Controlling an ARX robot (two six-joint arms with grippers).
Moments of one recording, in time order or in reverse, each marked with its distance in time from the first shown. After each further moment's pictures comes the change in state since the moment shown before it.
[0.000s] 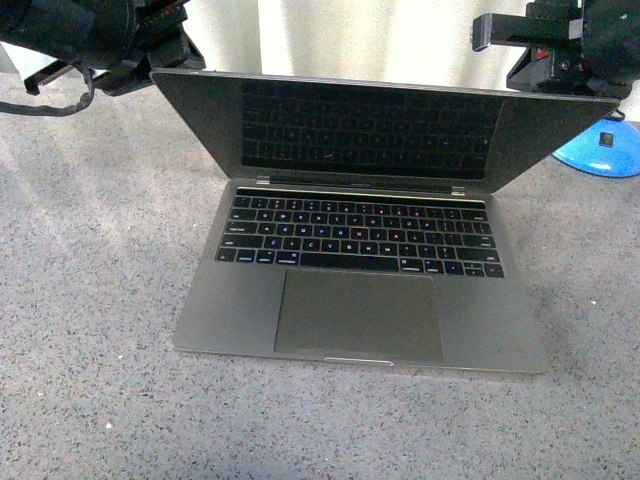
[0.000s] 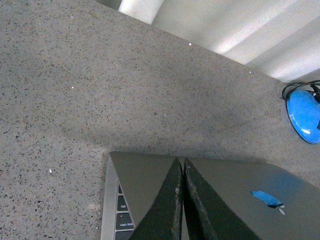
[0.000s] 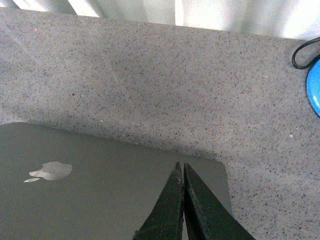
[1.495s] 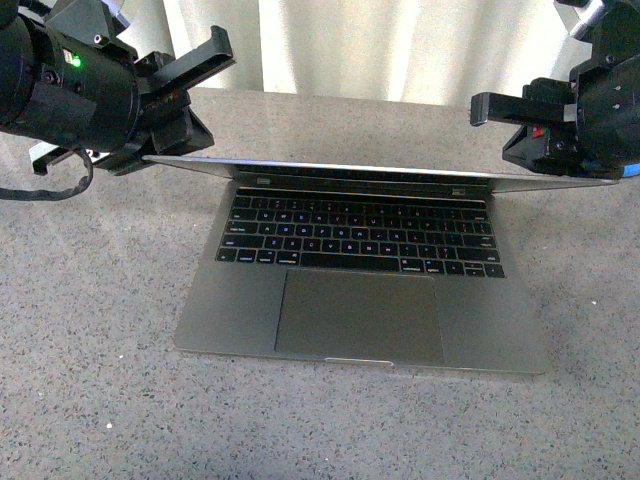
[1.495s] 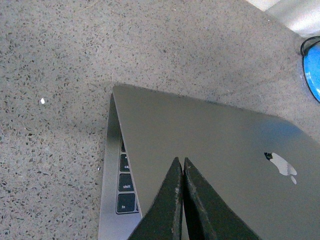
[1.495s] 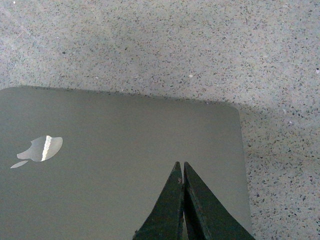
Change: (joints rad) left arm -0.020 -0.006 -0.129 -0.003 0.051 -0.025; right arm 0.008 -0.004 -0.123 0.026 -0.011 0.088
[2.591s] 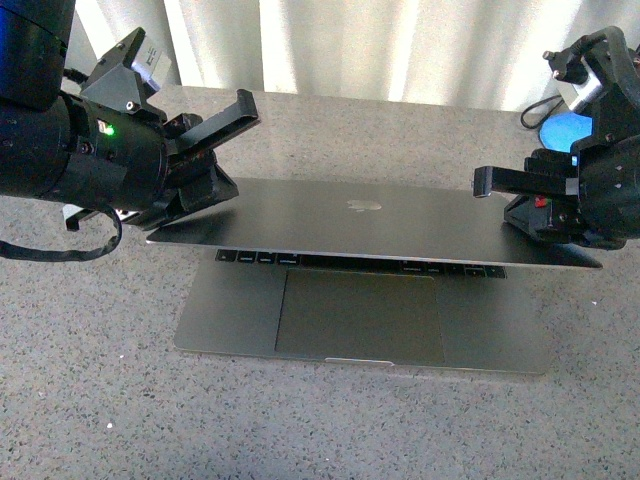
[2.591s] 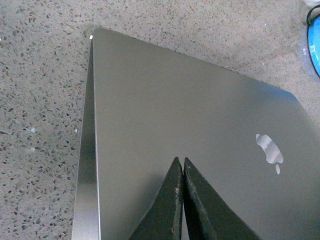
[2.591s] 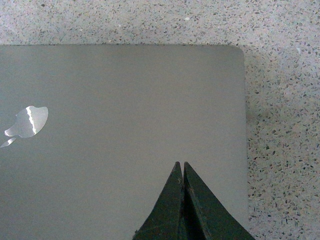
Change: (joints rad) left arm -0.046 0.045 -0.071 0.073 0.035 -0.069; right arm 0.004 0.000 -0.128 0.055 -0.009 0.038
